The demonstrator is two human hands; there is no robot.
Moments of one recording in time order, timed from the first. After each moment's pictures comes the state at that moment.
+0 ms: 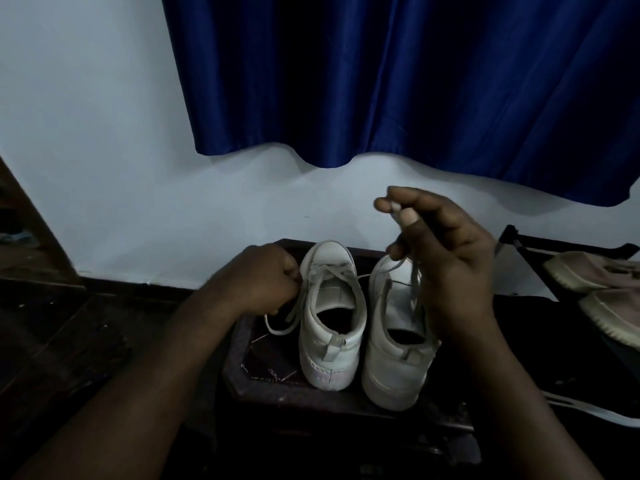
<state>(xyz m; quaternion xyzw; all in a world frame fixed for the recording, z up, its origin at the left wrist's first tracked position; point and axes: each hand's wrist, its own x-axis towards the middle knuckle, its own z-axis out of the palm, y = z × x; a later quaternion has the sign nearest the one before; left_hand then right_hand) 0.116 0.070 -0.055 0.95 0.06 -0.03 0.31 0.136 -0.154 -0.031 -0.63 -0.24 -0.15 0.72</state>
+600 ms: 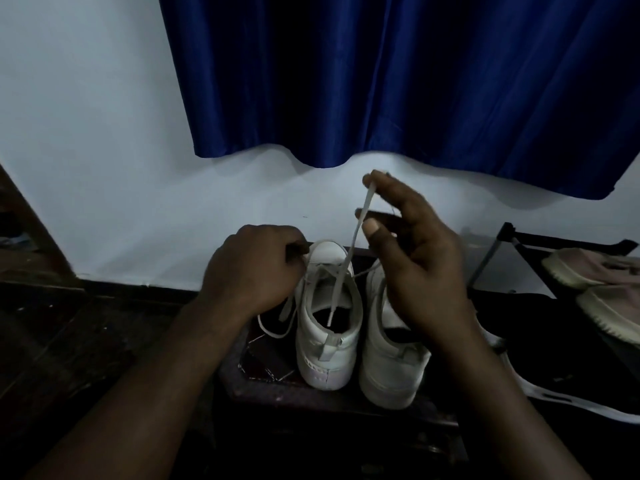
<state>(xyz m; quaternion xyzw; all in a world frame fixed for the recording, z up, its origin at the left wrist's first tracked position) 0.113 0.064 -0.052 0.95 0.03 0.16 0.25 0.128 -0.144 -0.030 -0.73 -0.29 -0.18 0.60</state>
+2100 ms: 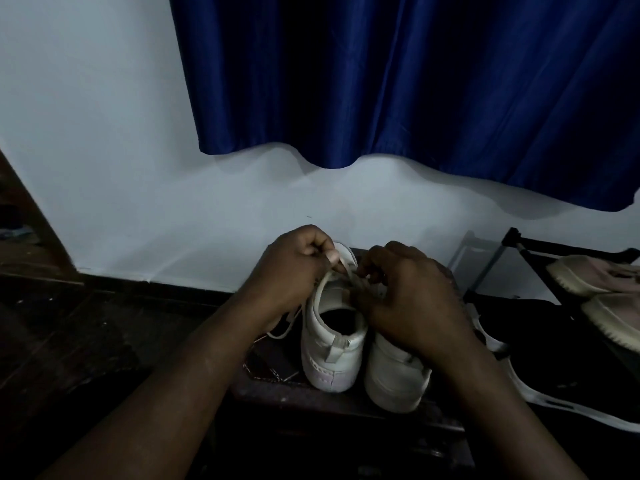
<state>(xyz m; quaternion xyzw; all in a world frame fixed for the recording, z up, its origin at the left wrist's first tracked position) 0.121 0.041 -0.066 0.79 0.02 0.09 0.60 0.136 -0.151 -0.055 -0.93 -0.27 -0.17 0.18</state>
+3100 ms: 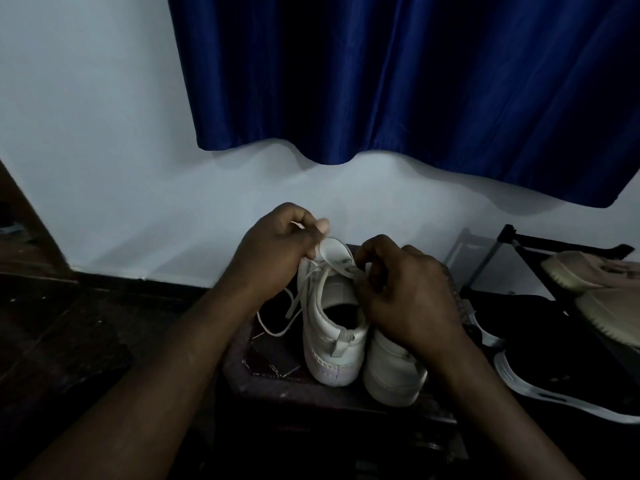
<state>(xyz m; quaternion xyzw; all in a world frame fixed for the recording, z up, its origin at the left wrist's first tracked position) 0.114 0.053 -0.046 0.78 0.04 0.12 0.61 0.131 -0.145 -0.060 -0.91 -0.26 -0.21 0.23</state>
